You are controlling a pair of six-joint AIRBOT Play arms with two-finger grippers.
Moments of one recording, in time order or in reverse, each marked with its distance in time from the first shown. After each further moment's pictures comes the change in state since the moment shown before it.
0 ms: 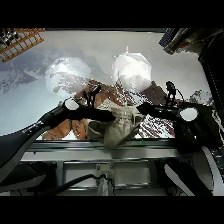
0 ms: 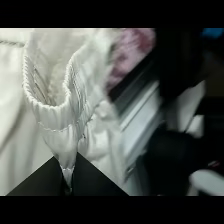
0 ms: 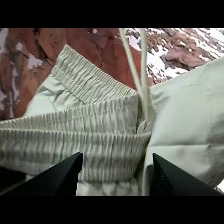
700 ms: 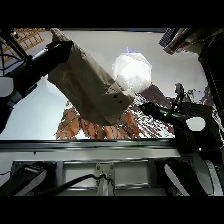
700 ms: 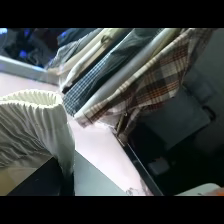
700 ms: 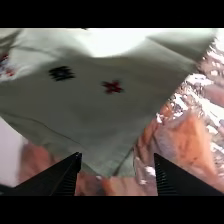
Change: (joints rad) left arm 0.296 0.388 0.213 0.046 0.396 0.028; right arm 0.002 0.169 -0.076 0.054 -0.039 0.150
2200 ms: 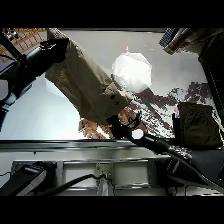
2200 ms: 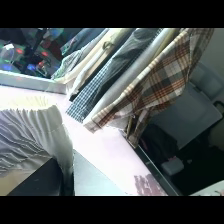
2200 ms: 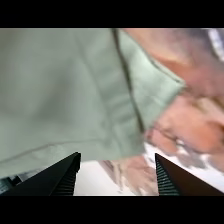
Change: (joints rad) left arm 0.000 0.034 0.004 0.074 0.007 0.000; right arm 0.855 -0.566 -0.010 0.761 -0.843 0.402
